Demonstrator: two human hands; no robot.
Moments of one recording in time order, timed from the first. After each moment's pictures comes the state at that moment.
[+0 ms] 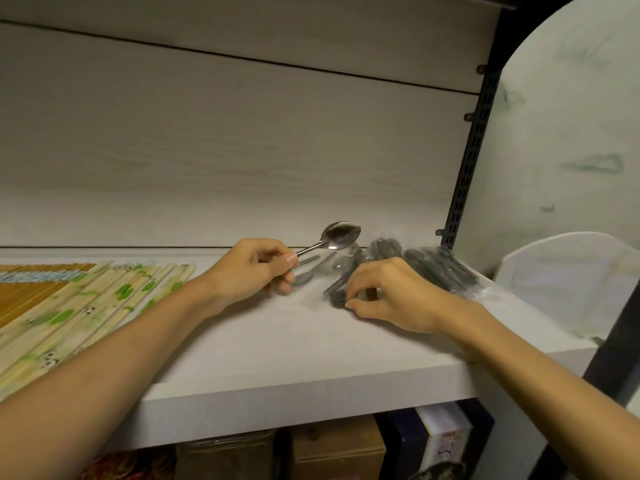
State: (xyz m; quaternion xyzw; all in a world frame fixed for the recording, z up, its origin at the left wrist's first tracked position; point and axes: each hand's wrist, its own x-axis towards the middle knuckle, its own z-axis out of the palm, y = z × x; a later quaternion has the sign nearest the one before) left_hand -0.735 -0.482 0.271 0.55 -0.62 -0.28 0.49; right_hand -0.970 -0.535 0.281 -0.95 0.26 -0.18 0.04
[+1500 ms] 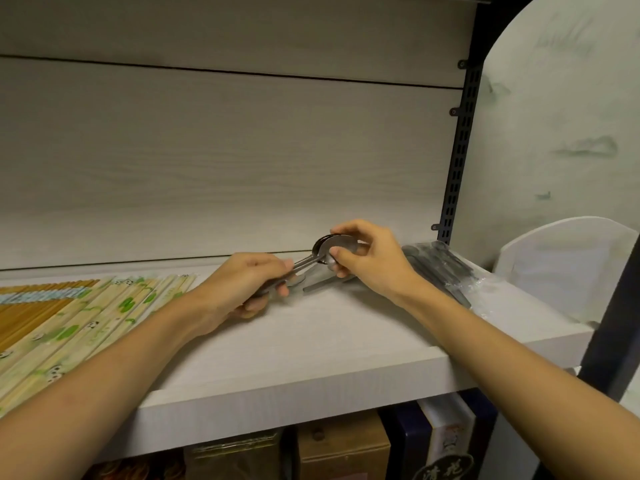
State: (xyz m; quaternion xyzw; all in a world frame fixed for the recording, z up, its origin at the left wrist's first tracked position) left_hand -0.742 -0.462 0.277 0.56 -0.57 -0.38 0.47; right_hand -0.935 -0.560 0.277 -0.75 0.28 -0.47 0.37
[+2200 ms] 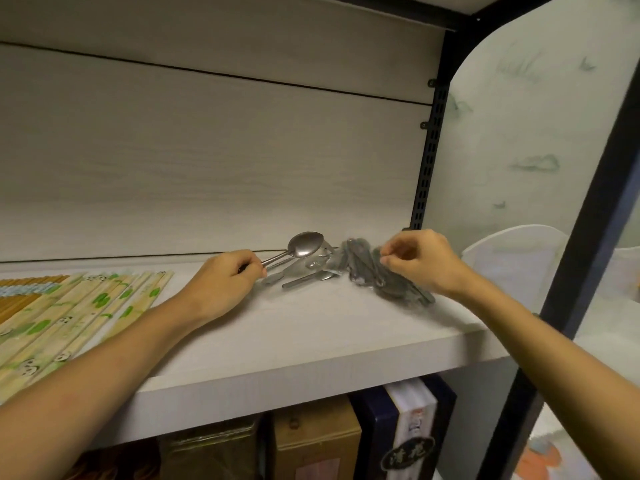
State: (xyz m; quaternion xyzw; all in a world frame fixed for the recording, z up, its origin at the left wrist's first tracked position) left_hand -0.739 -0.466 0.265 0.63 -0.65 -0.10 0.42; right_hand -1.033 -0.546 0.303 -0.82 0.45 -0.34 0.08
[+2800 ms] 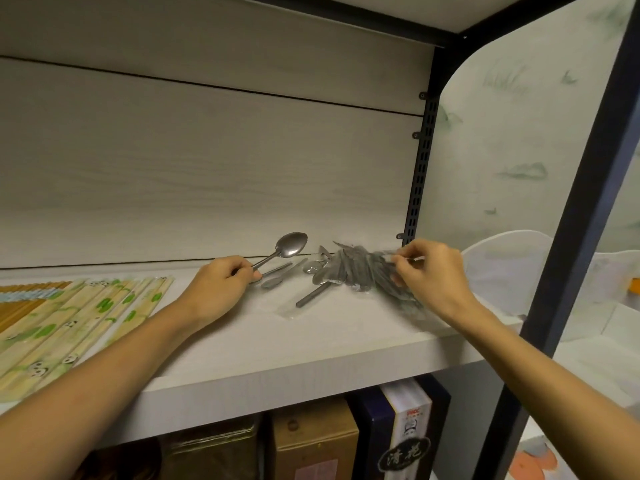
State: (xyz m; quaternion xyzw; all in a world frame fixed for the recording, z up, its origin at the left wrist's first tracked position) left_hand -0.736 -0.464 0.266 0.65 -0.60 -0.15 0.45; right_hand -1.035 -0.523 0.287 -0.73 0.48 -0.48 0.04
